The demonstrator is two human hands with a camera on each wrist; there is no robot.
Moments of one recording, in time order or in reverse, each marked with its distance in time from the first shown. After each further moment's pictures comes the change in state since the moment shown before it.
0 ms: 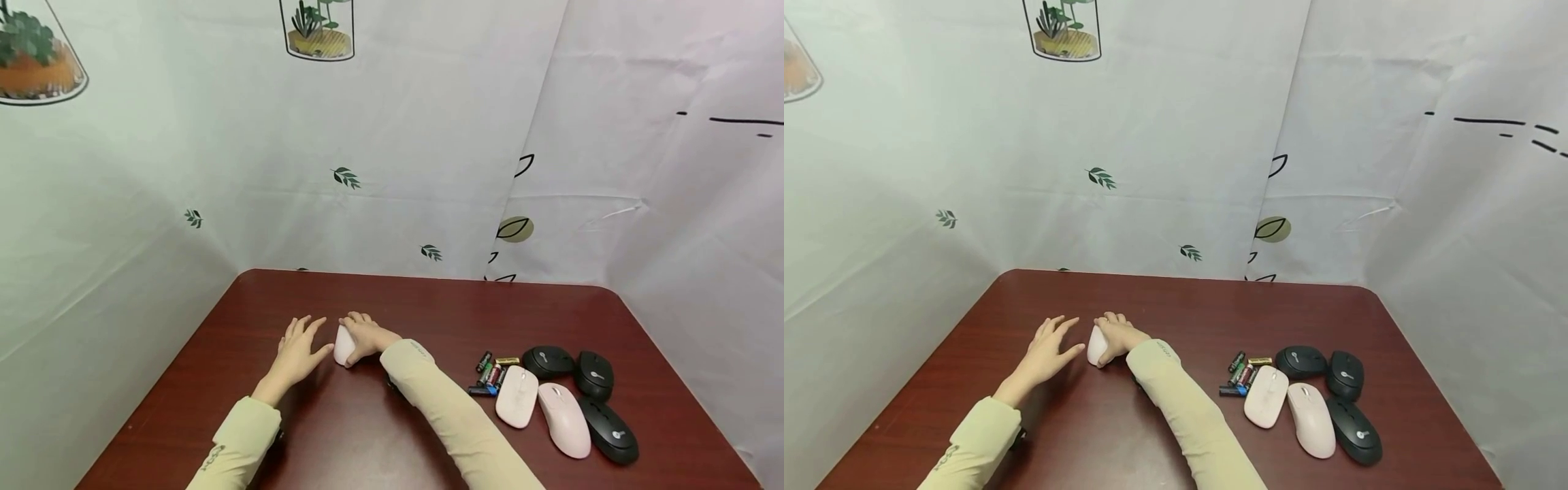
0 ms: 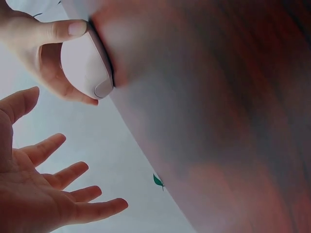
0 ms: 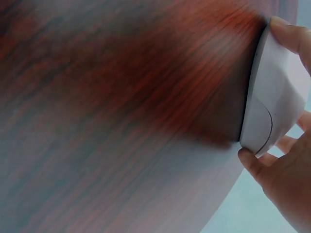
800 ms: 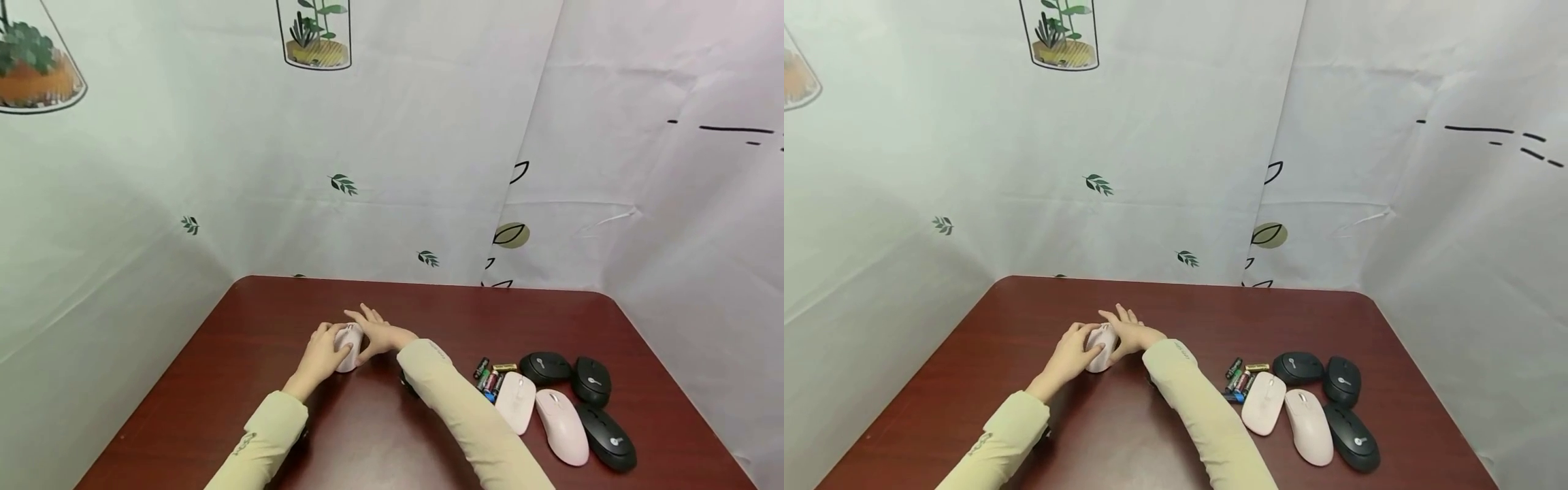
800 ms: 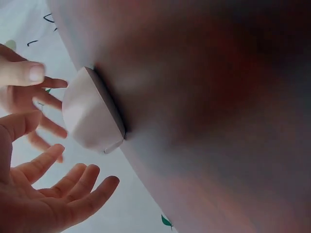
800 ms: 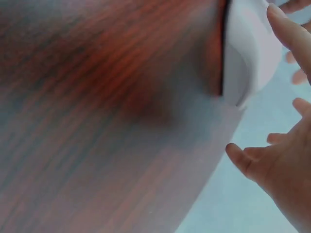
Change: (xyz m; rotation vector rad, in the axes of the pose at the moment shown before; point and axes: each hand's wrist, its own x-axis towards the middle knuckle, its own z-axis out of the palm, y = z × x) left_hand 0.025 0.032 0.029 -0.033 -0.001 -0.028; right_hand -0.028 0.022 -0.025 0.251 -0.016 -0.048
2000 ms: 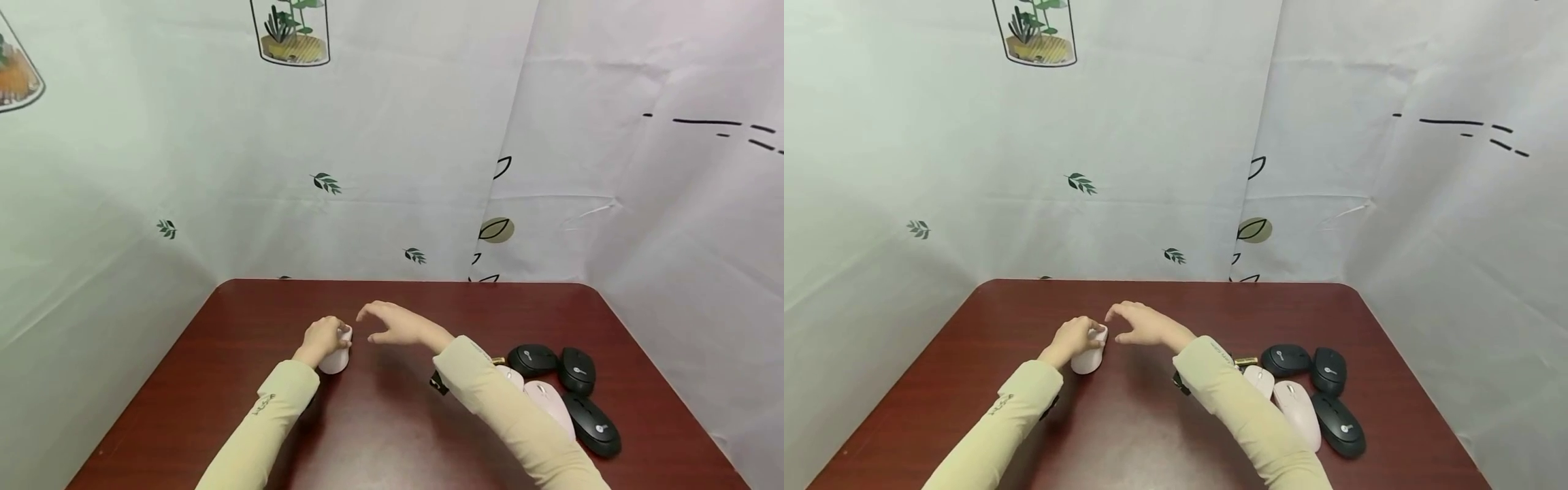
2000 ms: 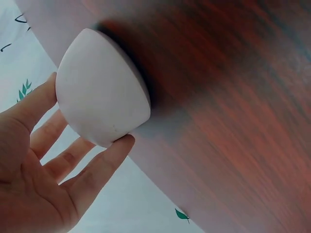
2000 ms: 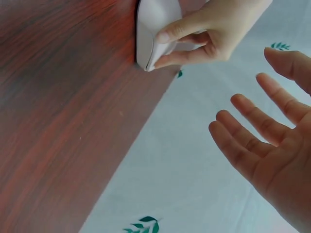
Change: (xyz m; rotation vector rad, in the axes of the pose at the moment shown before) left_hand 0.045 0.015 0.005 0.208 -0.217 -0.033; right_hand -0.072 -0.005 -0.054 -0.065 0.165 -0.264
